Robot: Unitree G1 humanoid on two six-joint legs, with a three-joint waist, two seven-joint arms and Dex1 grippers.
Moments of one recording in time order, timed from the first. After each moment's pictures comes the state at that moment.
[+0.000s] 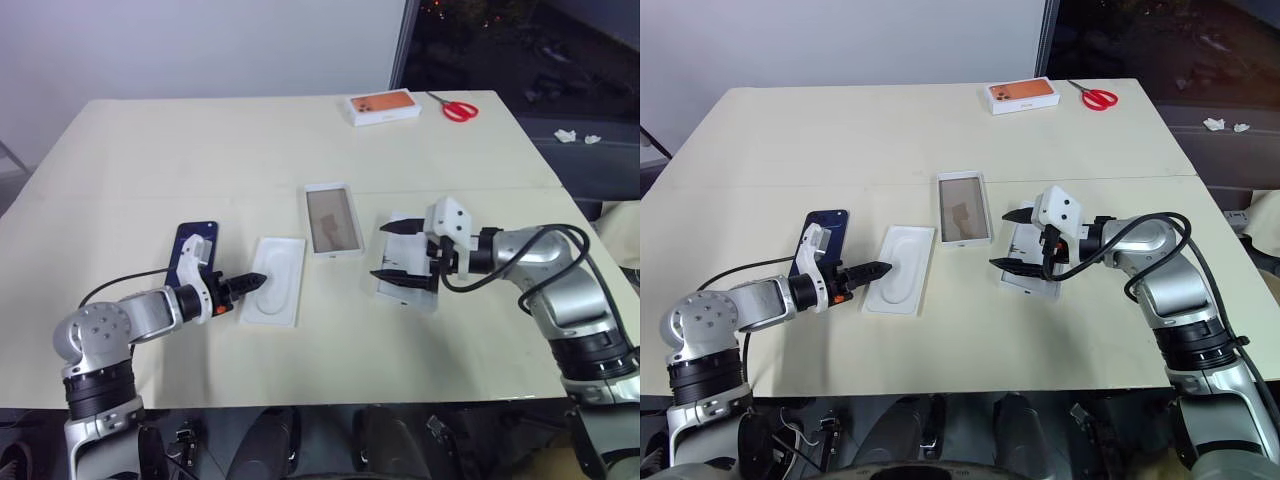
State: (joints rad) left arm -0.35 0.37 0.46 -0.11 -0.97 1.45 -0.24; right arm -0.48 -0.72 0.09 -0.08 0.33 0.36 1.10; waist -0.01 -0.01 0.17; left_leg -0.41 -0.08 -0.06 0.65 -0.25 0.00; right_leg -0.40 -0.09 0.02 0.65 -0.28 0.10
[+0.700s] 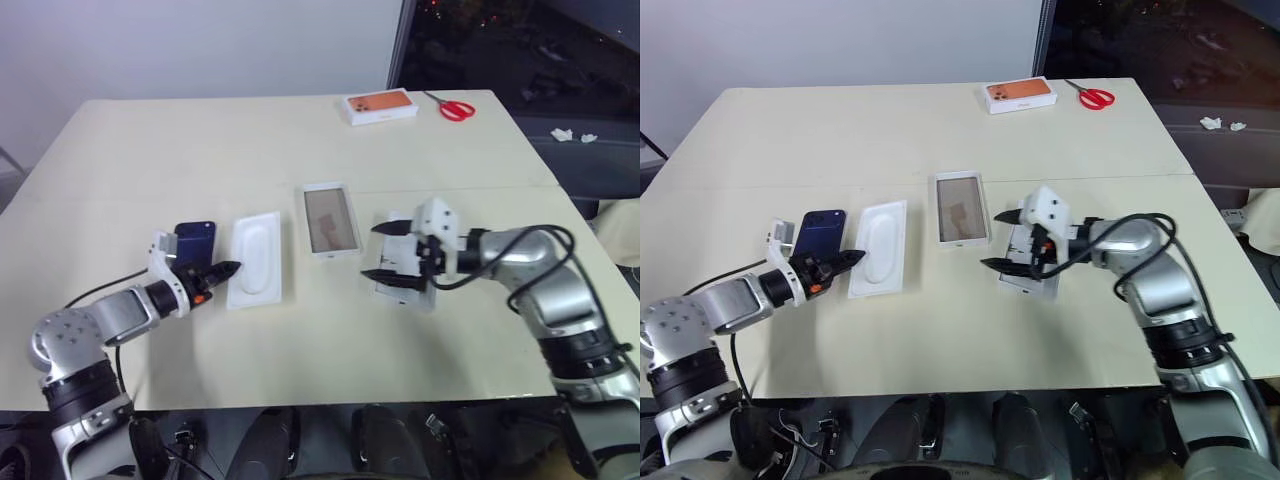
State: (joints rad) left arm -0.38 0.40 0.65 -0.03 -1.08 1.46 -0.20; right arm -0.53 -0.63 0.19 -0.08 0.29 0.44 1.05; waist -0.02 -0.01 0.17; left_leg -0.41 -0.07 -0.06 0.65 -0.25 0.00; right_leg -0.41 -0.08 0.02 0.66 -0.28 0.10
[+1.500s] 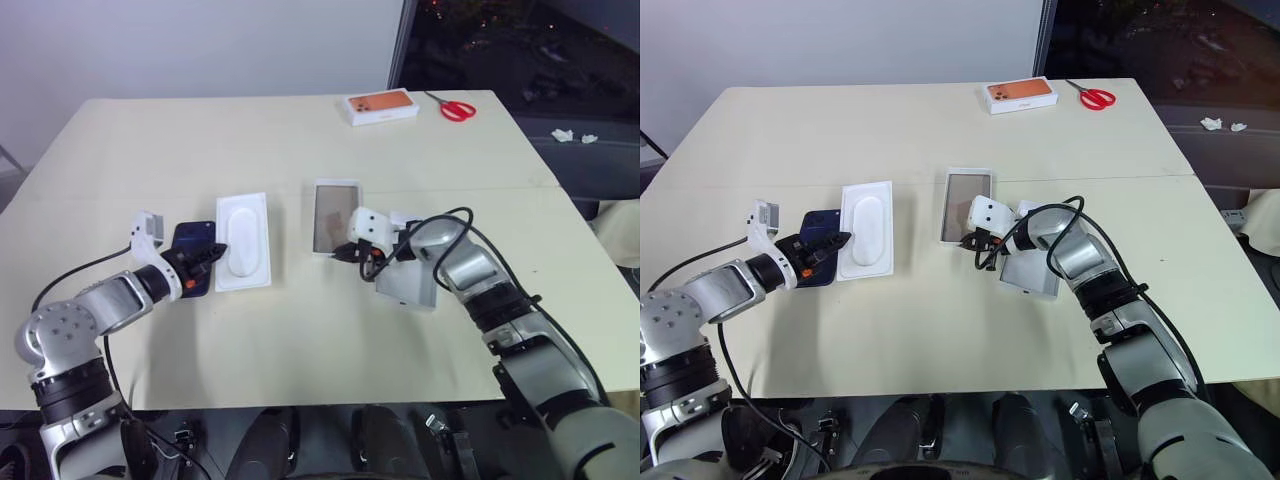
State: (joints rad) left arm -0.37 0.43 0.58 -0.11 -1.06 1.32 -0.15; right arm -0.79 -0.45 0.37 0.44 0.01 0.18 1.08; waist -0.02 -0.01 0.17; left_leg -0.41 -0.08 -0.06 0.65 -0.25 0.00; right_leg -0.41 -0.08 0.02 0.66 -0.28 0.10
